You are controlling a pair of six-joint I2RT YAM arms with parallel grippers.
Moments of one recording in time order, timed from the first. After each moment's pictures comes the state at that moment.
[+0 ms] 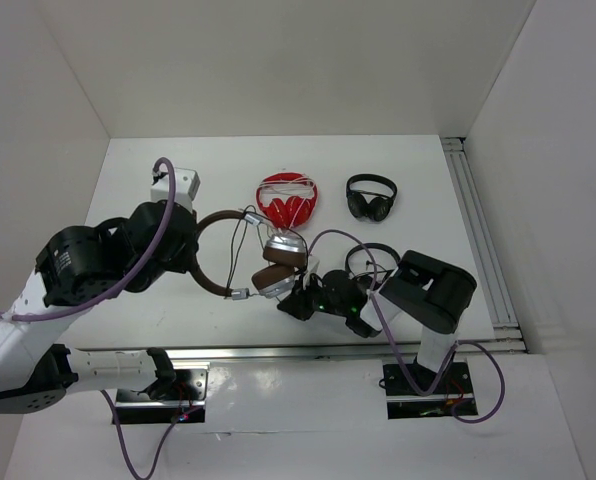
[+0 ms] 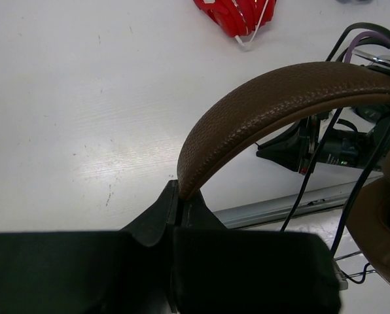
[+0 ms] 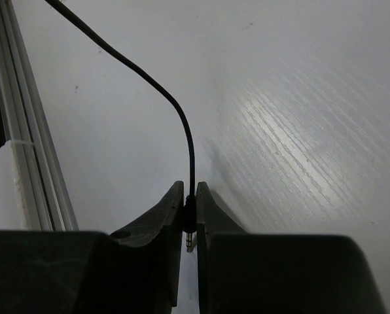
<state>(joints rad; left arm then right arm) -0.99 1.12 1.78 -1.48 -0.62 -0.61 0.91 1.80 0.38 1.09 -0.25 0.39</state>
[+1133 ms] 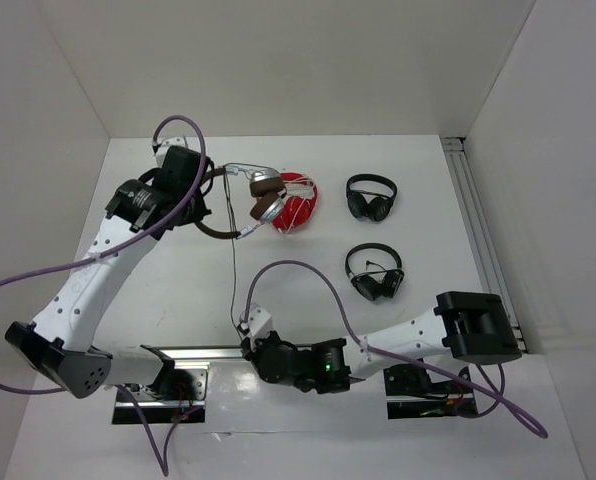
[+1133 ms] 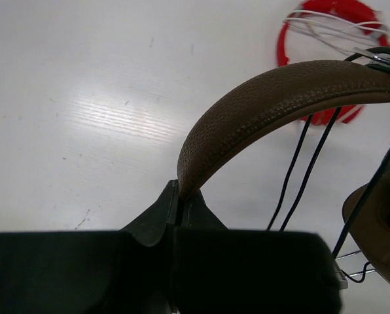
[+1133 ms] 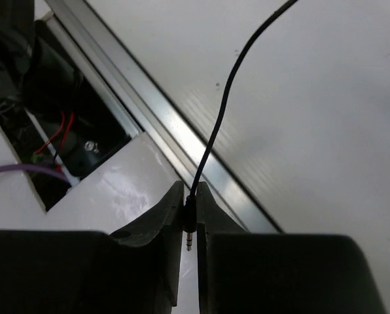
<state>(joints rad) -0.48 1.31 1.60 -1.13 -0.49 -0.63 1.61 1.54 0.79 0.24 0.59 0.49</state>
